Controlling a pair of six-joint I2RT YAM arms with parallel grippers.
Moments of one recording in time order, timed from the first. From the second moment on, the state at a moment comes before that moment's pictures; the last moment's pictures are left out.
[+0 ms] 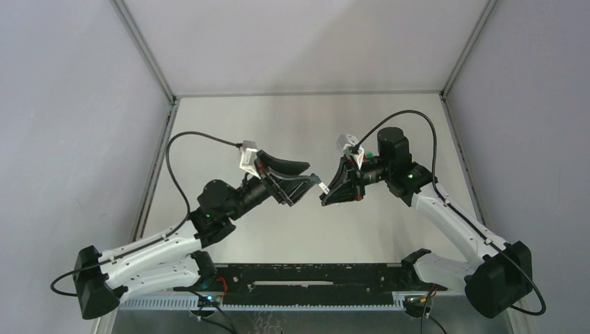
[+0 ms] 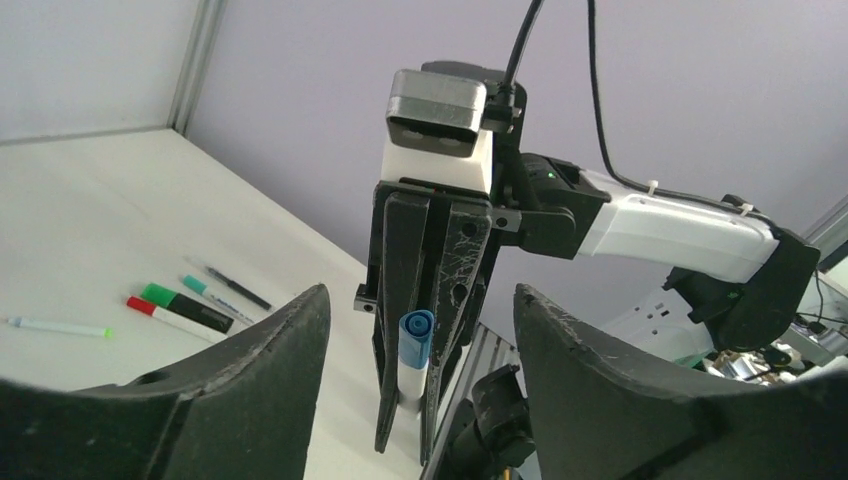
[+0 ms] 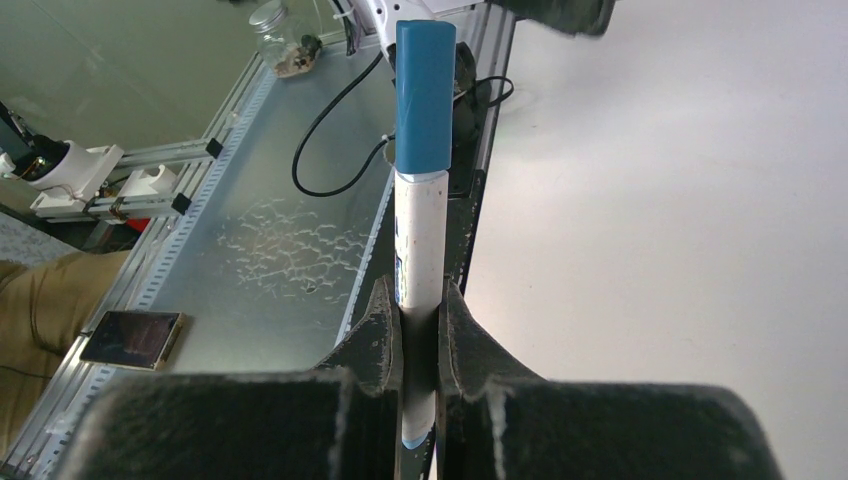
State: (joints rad) left arm -0.99 0.88 0.65 0.57 0.05 -0.57; right arm 0.47 1.12 0.89 -0.14 -1.34 -0.02
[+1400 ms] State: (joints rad) left arm -1.02 0.98 0.69 0.43 -0.04 -0.63; right arm 0.48 1.10 0.89 -0.25 -1.16 -0.09
